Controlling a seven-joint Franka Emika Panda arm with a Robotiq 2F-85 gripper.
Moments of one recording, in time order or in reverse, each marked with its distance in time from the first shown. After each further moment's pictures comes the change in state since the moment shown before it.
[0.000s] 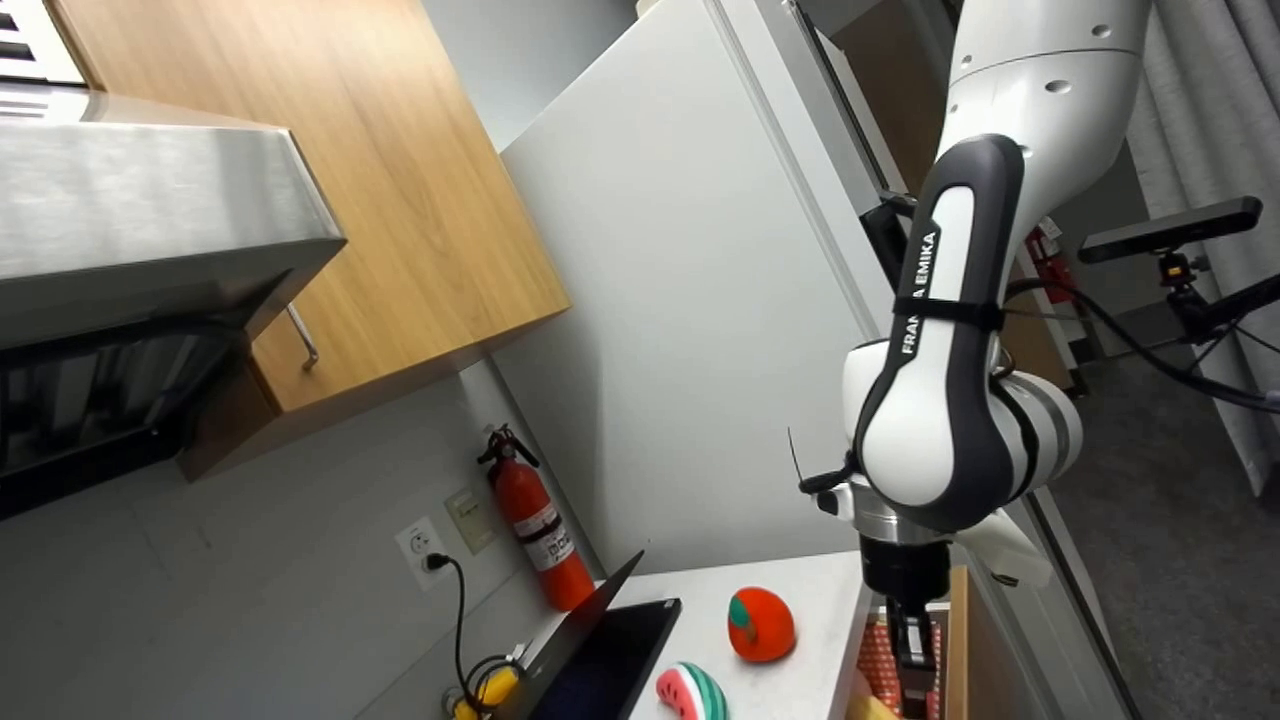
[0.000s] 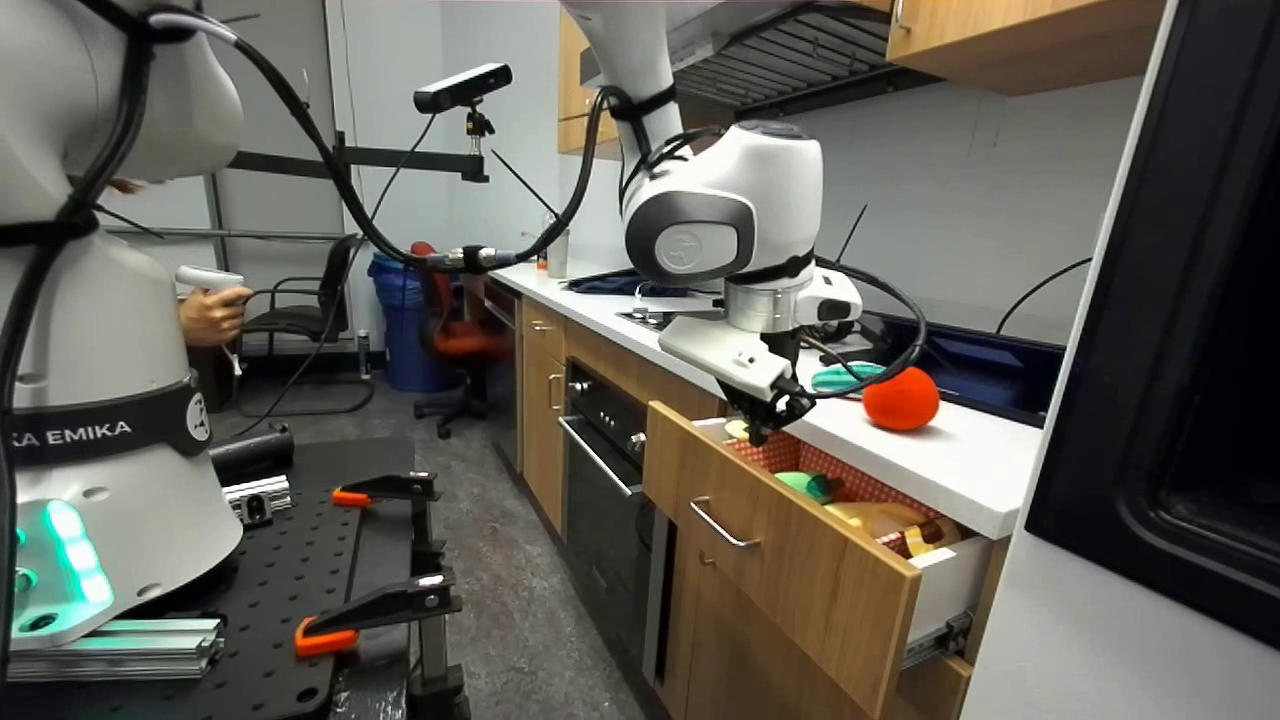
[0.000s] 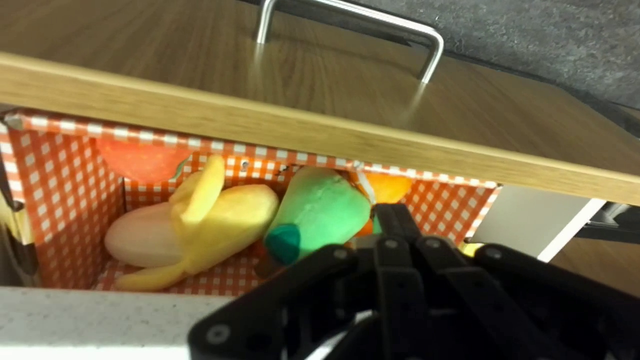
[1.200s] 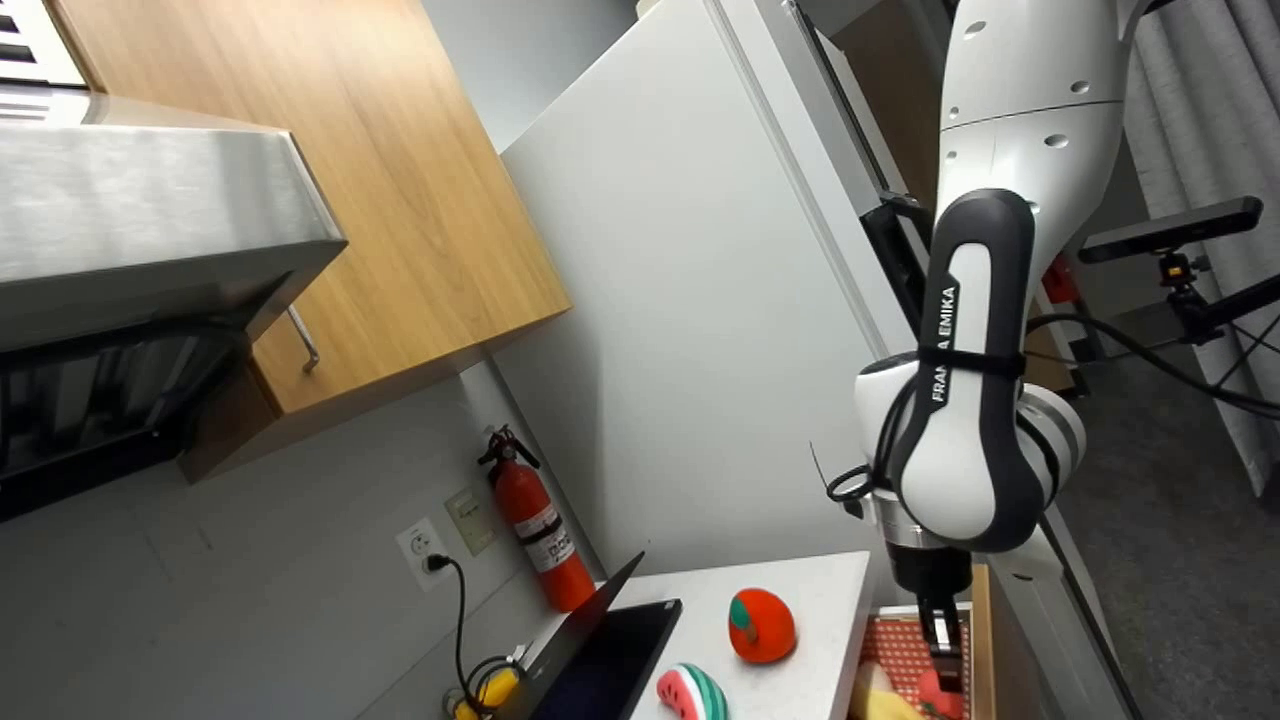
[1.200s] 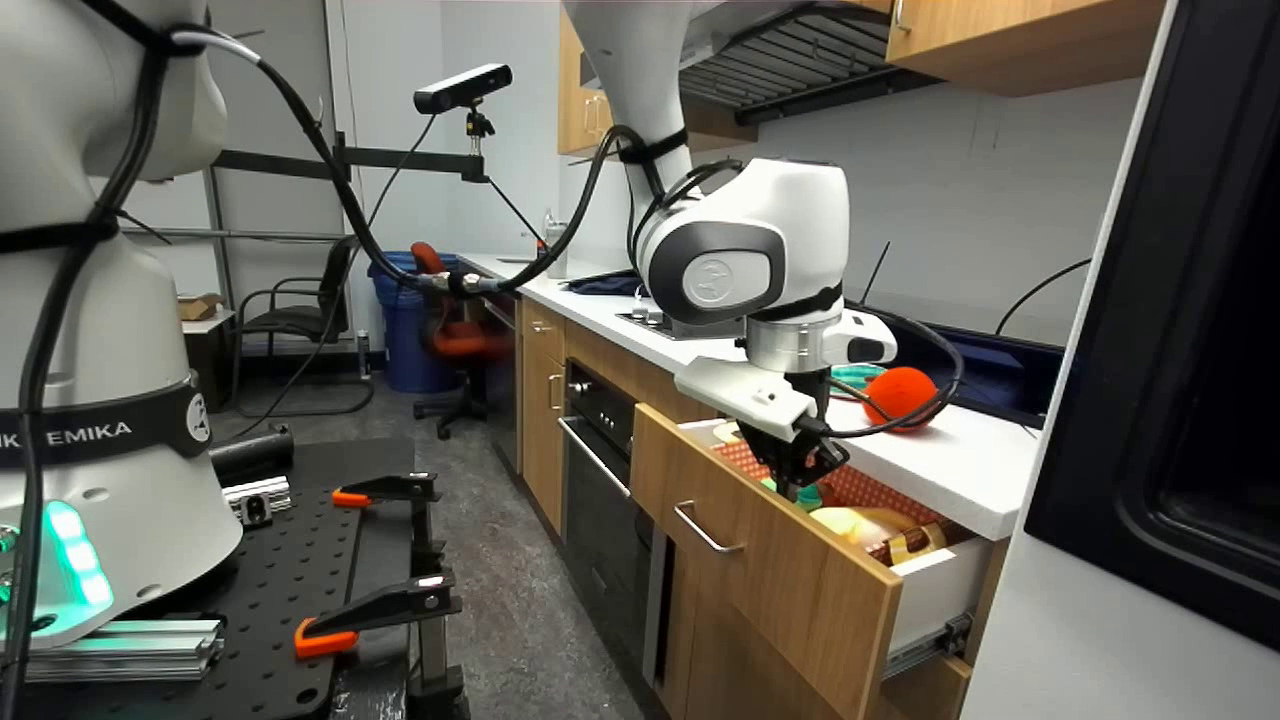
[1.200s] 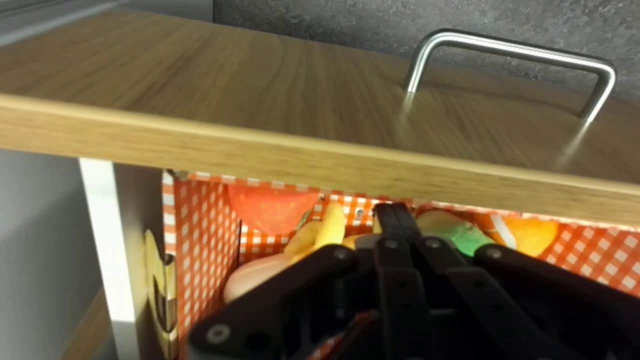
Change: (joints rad) arm 0.187 0.033 -0.290 0.036 -0.147 -0.003 0.170
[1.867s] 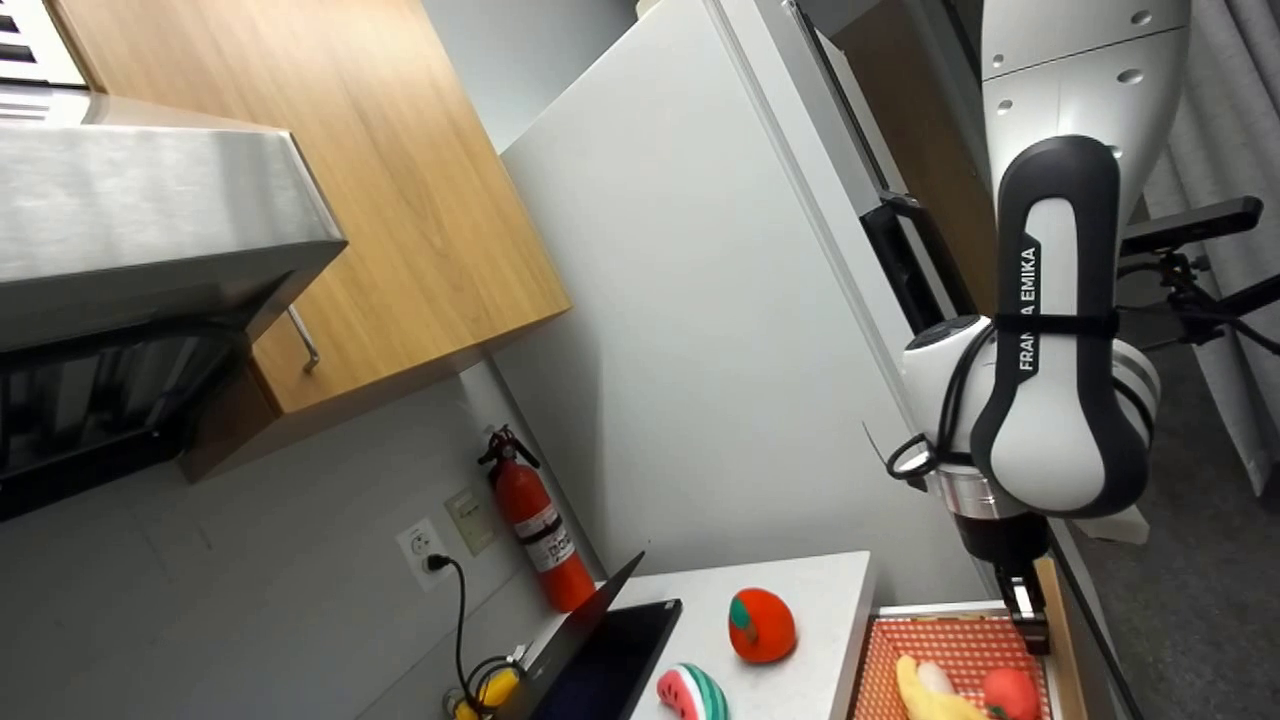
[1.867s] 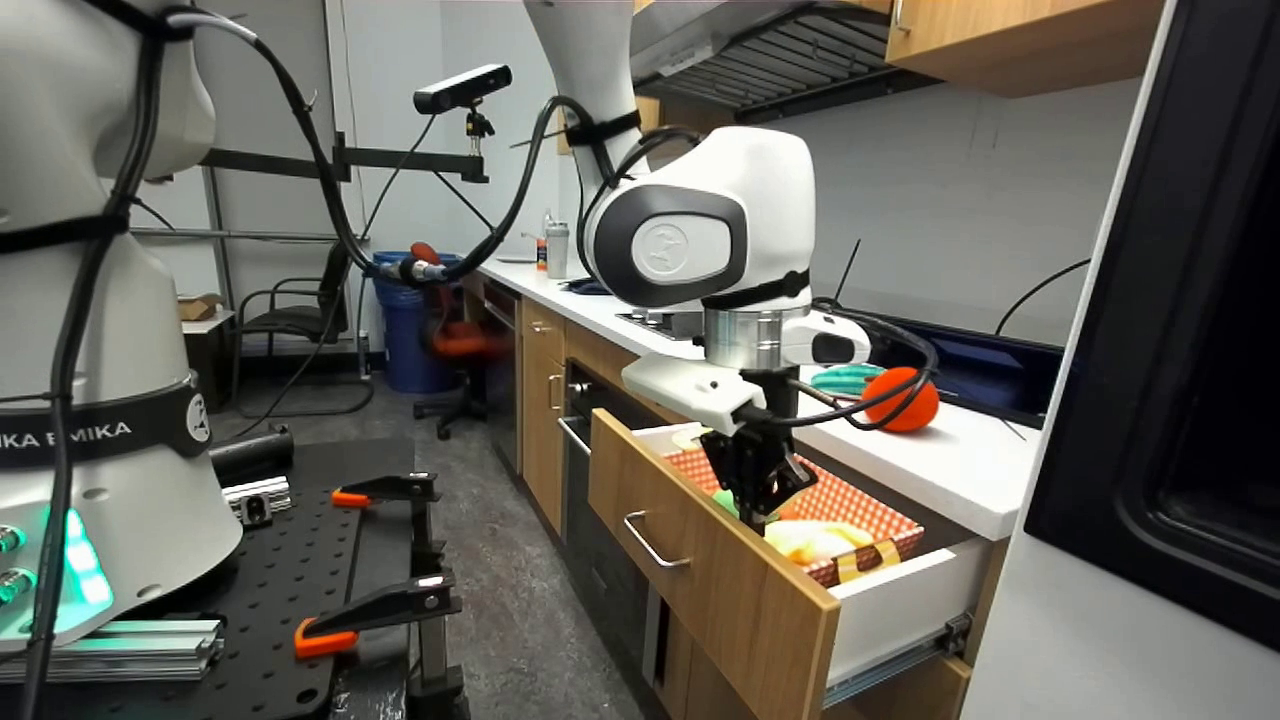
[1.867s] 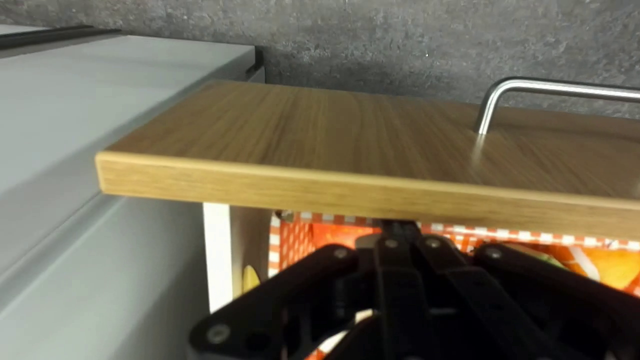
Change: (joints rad) arm 0.112 -0.145 -0.203 -0.187 -0.108 -0.024 0.138
